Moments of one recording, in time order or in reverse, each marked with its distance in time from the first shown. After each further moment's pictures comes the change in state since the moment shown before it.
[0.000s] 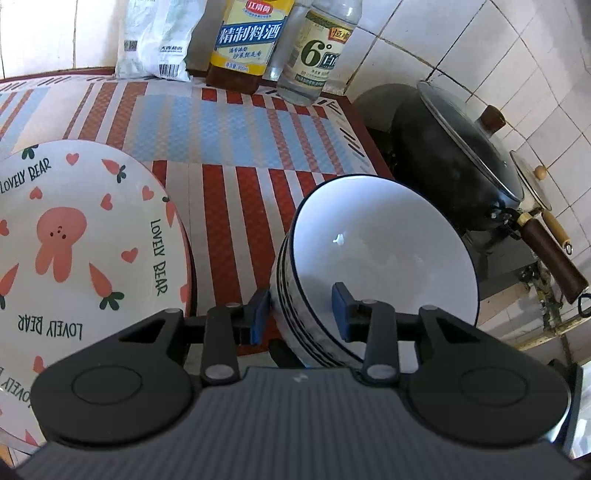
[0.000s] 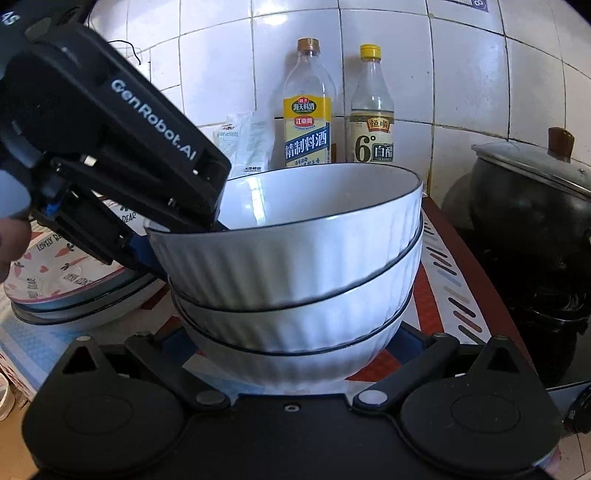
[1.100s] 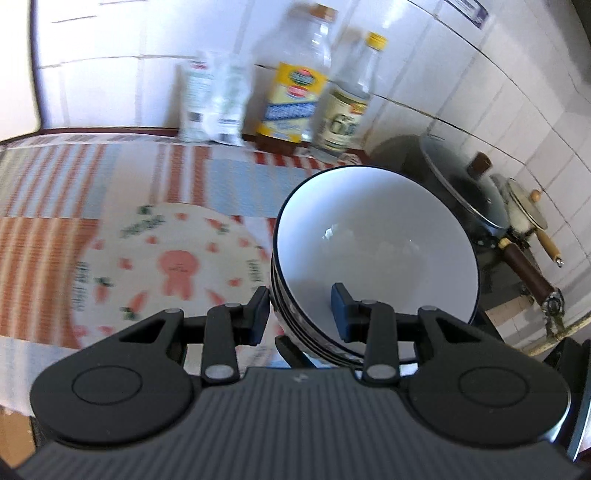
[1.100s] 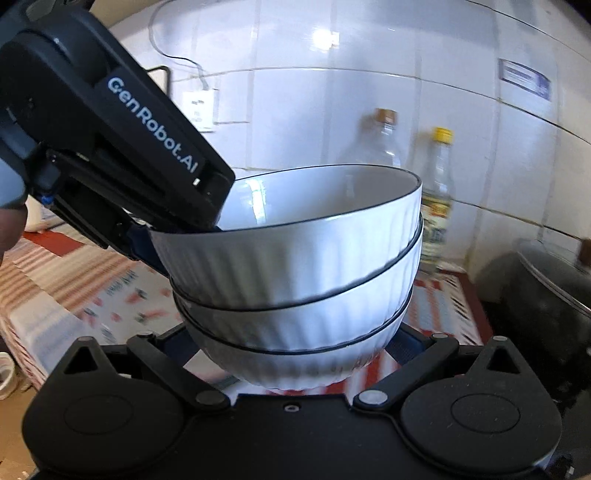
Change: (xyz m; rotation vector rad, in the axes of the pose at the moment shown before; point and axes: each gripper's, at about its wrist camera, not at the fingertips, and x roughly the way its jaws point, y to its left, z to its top) left arm -0.123 0.029 0.015 0.005 -0.093 0.083; right arm -0.030 0.077 0.071 -0.142 -0.052 0.058
